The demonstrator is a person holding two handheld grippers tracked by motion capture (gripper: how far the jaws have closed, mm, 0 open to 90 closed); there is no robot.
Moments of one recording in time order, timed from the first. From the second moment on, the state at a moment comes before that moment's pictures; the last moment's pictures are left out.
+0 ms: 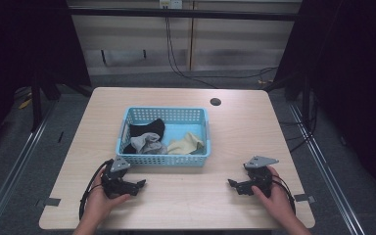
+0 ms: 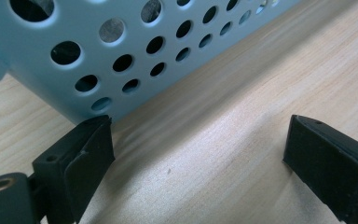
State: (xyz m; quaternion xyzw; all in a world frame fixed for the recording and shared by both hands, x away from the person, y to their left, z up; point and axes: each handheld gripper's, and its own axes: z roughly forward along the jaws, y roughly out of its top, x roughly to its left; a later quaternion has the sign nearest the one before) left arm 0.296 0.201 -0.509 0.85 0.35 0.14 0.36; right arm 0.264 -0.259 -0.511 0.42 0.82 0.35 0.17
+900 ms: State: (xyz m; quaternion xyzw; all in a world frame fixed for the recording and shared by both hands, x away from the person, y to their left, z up) left arm 0.310 0.234 -0.458 0.85 0.47 0.01 0.22; right arm 0.264 -0.259 -0.511 0.42 0.82 0.35 0.17
